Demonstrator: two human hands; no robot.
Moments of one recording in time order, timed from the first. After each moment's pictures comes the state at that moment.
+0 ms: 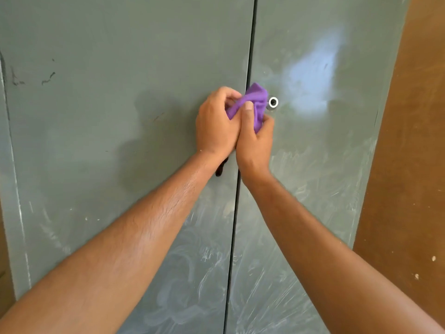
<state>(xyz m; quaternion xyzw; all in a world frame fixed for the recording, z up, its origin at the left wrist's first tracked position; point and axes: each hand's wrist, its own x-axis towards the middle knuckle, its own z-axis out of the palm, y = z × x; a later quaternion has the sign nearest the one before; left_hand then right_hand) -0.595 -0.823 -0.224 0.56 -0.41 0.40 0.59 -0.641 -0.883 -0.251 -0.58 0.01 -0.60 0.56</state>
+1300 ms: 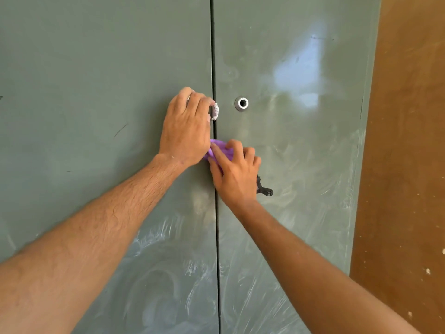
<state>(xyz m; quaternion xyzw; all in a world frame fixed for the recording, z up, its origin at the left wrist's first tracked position) -0.558 -0.844 -0.216 0.61 -0.42 0.64 0.20 -0.615 -0.970 -0.318 -0.73 0.09 -0.68 -0.07</state>
